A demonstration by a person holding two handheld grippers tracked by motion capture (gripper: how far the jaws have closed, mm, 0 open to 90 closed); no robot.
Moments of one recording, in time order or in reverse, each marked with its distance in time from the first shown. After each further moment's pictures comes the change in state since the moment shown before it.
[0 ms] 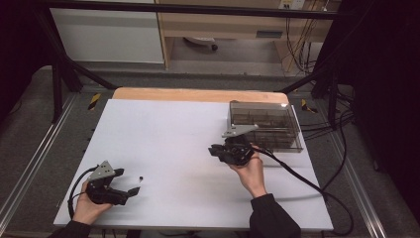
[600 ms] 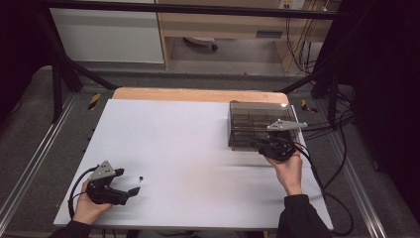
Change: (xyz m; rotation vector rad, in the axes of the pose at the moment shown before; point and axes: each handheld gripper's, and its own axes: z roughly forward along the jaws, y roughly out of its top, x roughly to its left) left arm 0.000 0.000 0.001 0.002 0.001 0.000; right arm -0.064 -0.029 -0.070 -0.053 -0.159 0.126
